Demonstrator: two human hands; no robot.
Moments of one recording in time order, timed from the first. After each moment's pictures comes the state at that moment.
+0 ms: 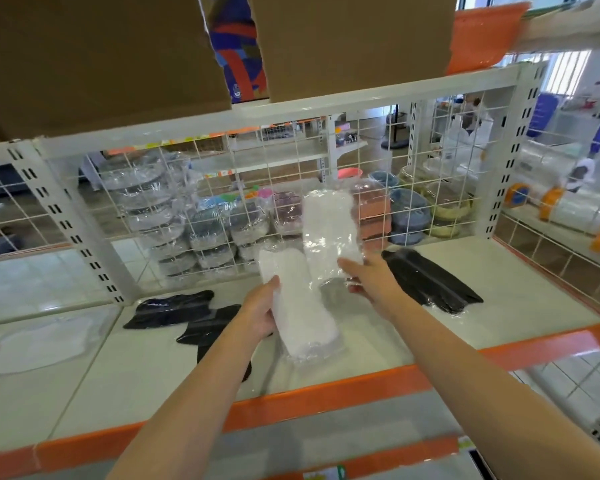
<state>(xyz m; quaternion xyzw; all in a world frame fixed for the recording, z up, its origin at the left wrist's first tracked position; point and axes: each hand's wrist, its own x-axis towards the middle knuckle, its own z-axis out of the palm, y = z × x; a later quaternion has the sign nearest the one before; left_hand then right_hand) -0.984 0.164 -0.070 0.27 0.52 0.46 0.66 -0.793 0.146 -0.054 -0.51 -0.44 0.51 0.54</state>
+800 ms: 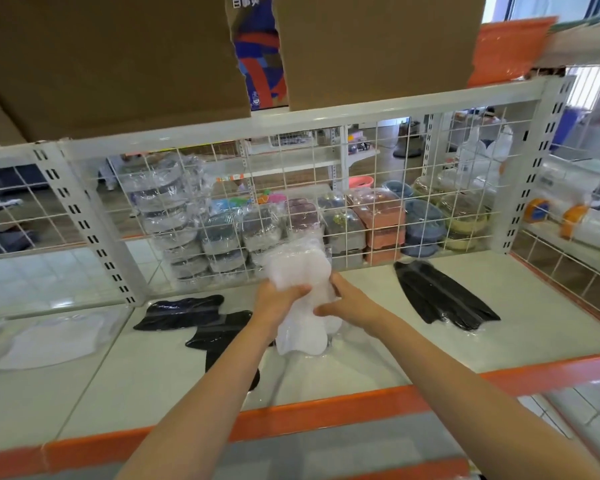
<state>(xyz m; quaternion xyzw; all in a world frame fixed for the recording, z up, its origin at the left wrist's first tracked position) -0.983 0.165 -0.061 0.47 0.54 0.49 0.49 -0.831 0.160 -0.071 -0.54 -0.62 0.46 0.32</state>
